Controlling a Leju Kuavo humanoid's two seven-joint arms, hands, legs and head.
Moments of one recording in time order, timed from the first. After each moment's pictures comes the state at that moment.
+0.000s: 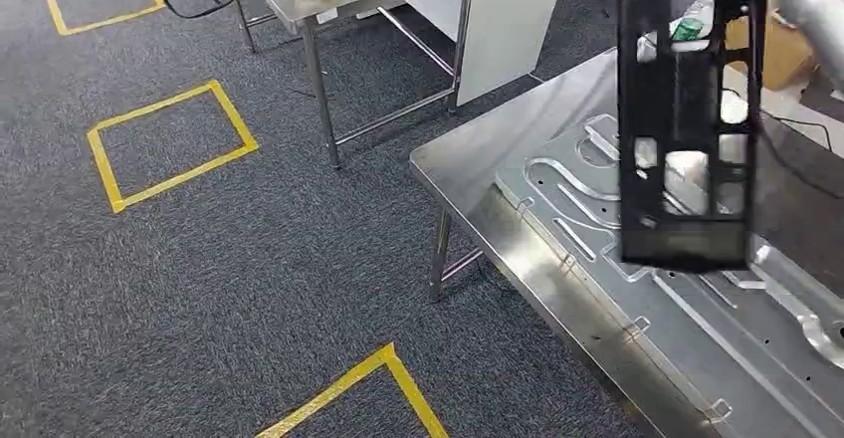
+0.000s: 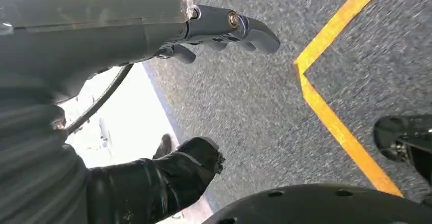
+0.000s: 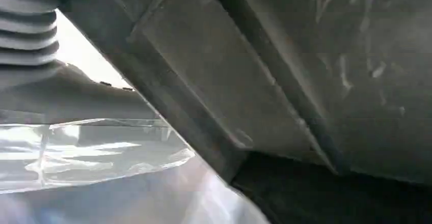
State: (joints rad) left arm -0.07 -0.24 1.06 -0.21 -1.41 0.02 0.02; right arm -1.75 -0.70 1.04 -0.38 0.32 0.47 0.29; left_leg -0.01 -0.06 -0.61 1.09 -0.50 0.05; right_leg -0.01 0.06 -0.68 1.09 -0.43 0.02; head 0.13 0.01
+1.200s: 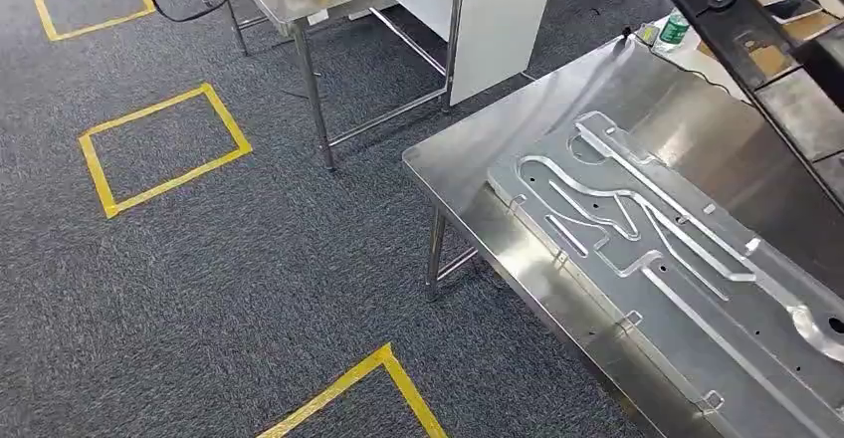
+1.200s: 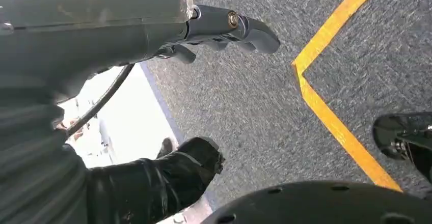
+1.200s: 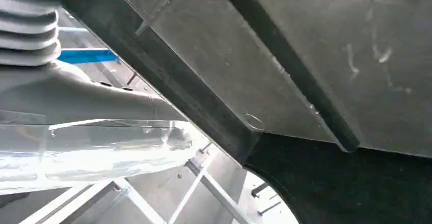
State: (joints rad) left arm -0.07 -0.23 1.06 -0.21 -1.43 0.01 0.01; right arm -2.01 -0.64 1.41 -0.29 0.96 0.80 -0.25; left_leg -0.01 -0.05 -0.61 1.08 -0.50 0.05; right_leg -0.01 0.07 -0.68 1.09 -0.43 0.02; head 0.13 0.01
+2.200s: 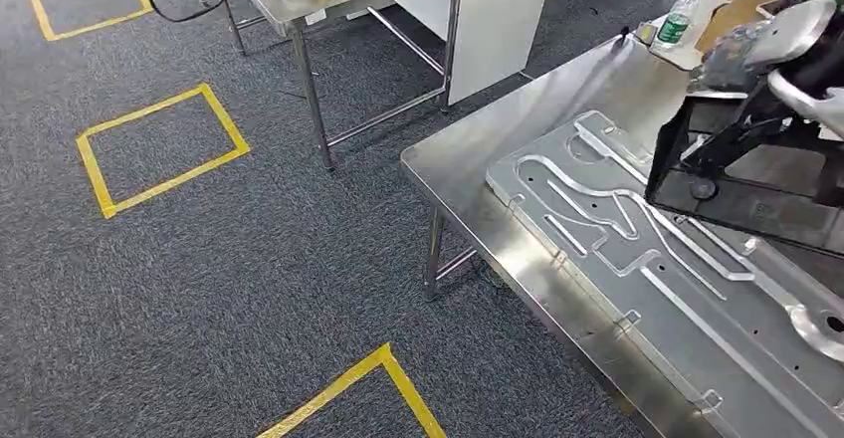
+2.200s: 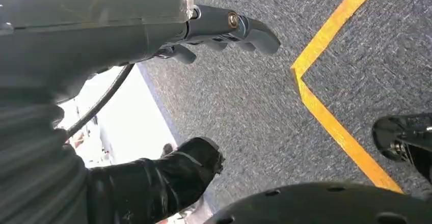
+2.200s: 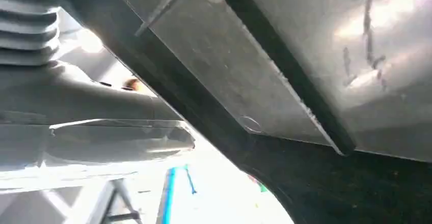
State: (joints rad) left arm -0.08 -0.23 1.04 -0.21 -1.44 0.00 0.01; right arm -1.72 -1.02 1.41 -1.13 1.25 0.98 -0.69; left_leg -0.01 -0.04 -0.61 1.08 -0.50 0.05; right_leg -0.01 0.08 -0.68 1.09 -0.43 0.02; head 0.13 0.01
